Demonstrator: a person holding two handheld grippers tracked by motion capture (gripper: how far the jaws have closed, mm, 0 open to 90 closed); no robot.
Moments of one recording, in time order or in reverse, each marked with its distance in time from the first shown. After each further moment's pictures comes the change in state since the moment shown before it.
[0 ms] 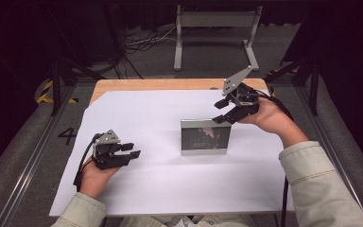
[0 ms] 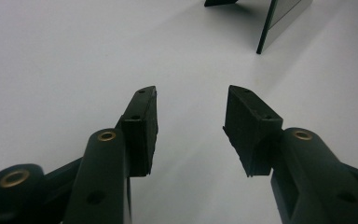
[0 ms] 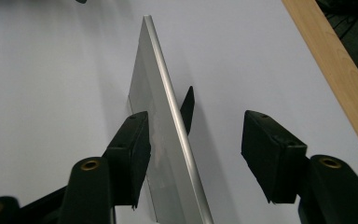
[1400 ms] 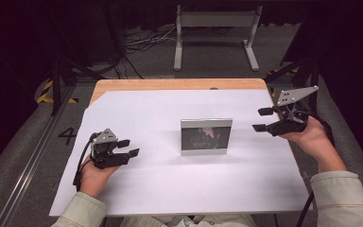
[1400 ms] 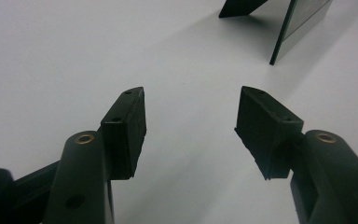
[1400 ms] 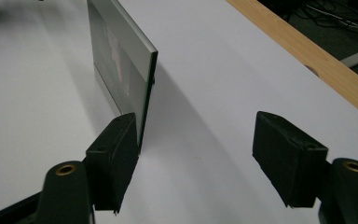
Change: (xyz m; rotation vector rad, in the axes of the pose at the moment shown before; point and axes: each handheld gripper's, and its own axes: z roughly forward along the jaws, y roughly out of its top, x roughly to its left) left arm 0.004 0.000 -0.003 -0.042 0.045 -0.021; right arm 0.005 -0.129 -0.054 -0.182 -0.140 0.241
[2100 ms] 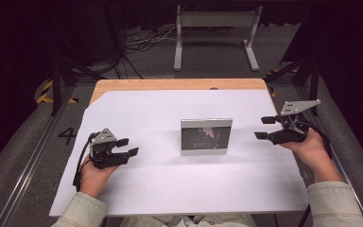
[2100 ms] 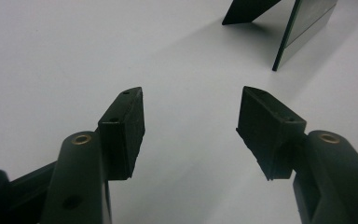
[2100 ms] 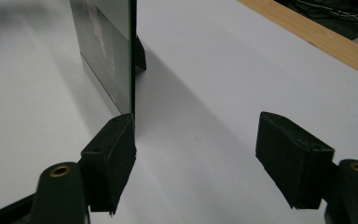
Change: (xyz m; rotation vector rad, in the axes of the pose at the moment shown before) left arm 0.001 0.000 -0.001 -0.022 0.014 0.004; right arm -0.001 -0.042 0.010 -0.046 -0.021 0.085
